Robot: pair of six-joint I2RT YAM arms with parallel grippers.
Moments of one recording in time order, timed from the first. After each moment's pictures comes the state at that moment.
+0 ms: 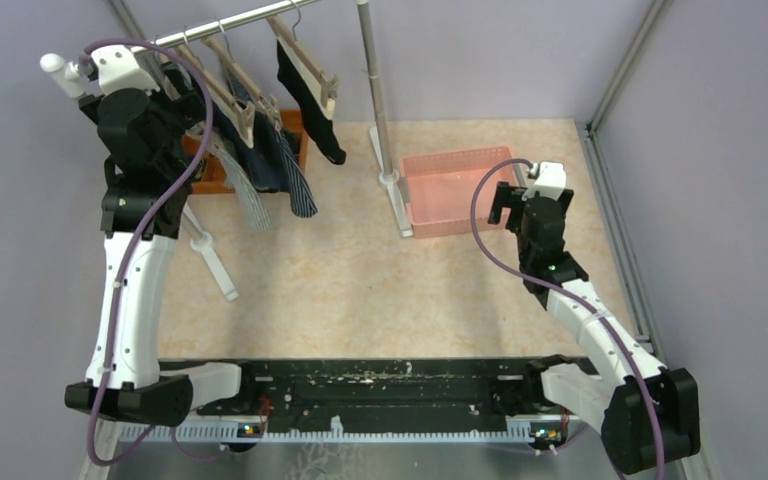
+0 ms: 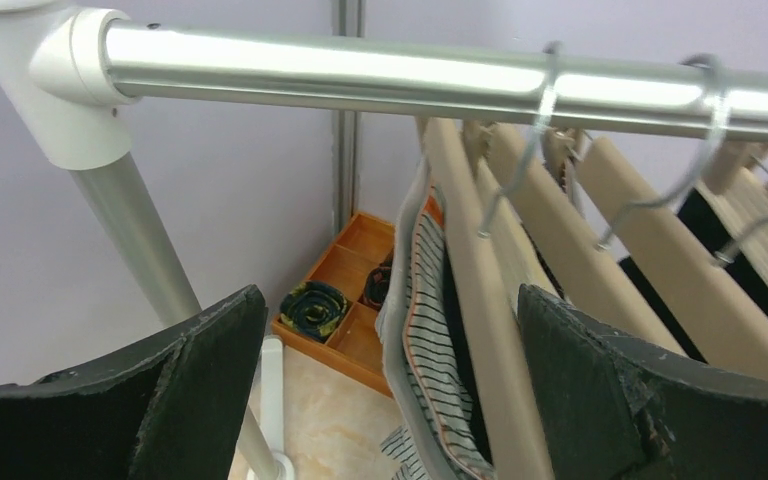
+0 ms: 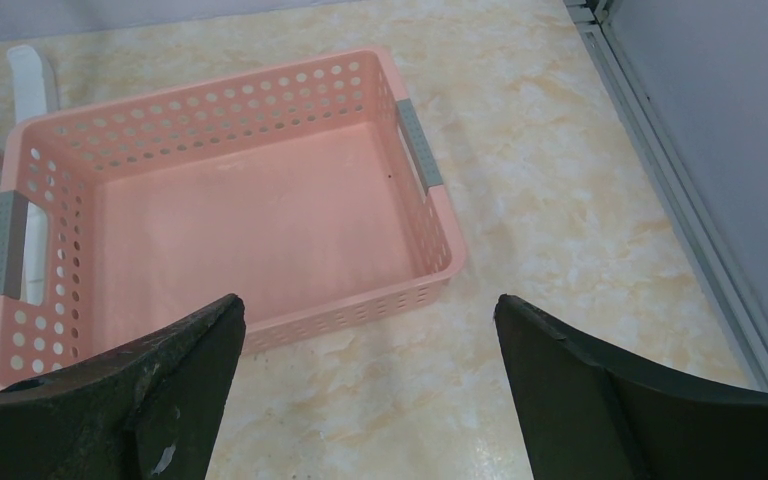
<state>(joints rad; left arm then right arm) -0.13 1.21 1.64 -0.34 -0.59 -0.07 0.26 1.00 0.64 0.11 0.37 0.11</state>
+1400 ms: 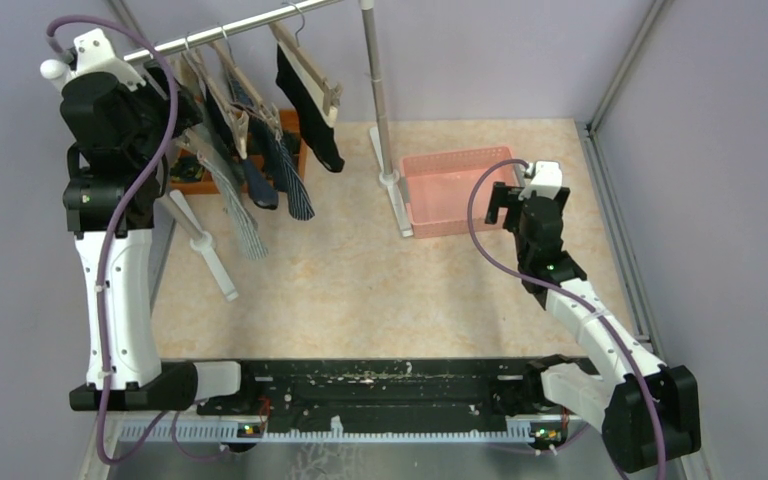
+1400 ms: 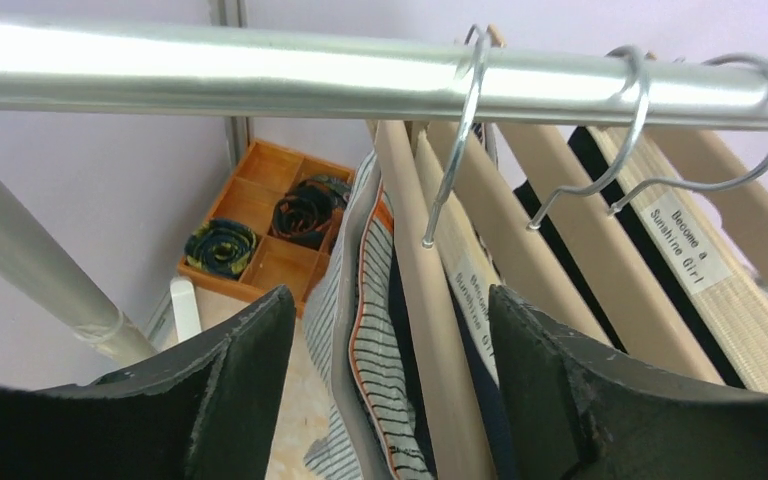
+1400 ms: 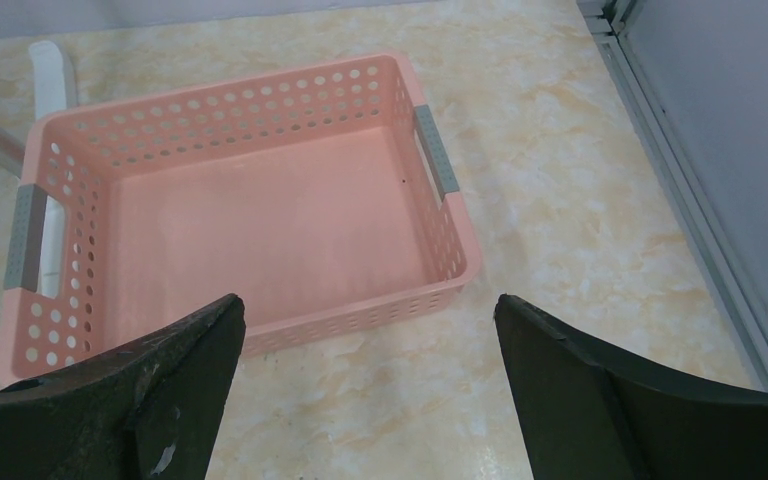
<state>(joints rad) -0.01 1.28 1.88 -0.67 -0.23 -0.25 0.27 1.01 0.64 0.13 0.36 0.10</state>
